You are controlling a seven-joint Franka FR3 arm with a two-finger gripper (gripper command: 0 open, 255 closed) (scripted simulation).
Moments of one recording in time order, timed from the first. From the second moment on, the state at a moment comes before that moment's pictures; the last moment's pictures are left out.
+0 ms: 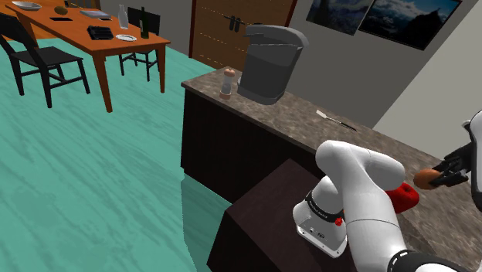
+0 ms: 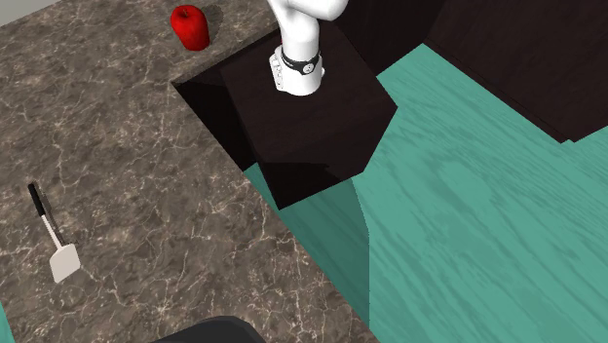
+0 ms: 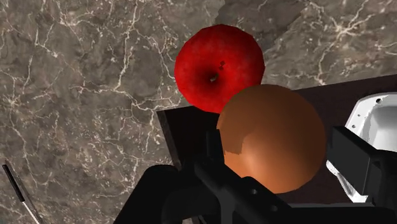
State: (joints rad) arm -1.02 -1.76 -0.79 -2.62 -0.89 1.29 -1.47
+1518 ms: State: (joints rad) arm -1.22 -1.78 -1.10 -2.64 -1.13 1.39 -1.72
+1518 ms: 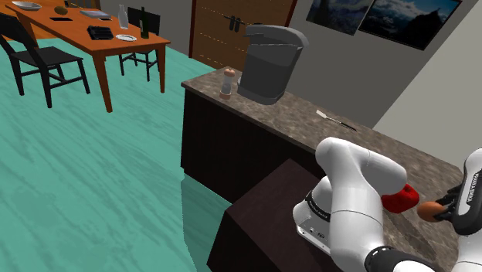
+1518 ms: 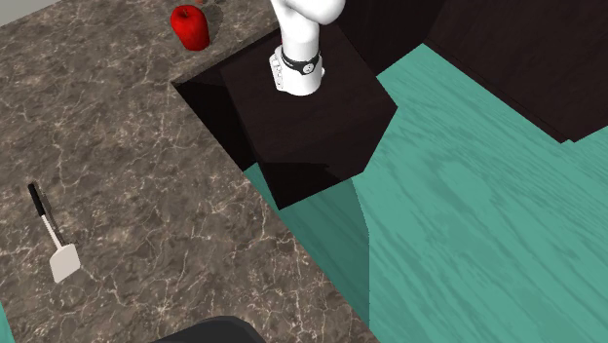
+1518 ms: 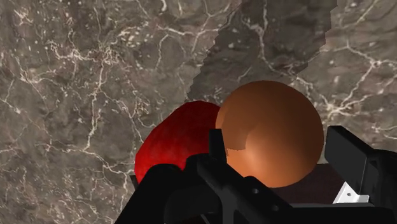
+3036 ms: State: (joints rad) arm -1.38 -1.78 -1.42 -2.76 -1.38 1.54 -1.80
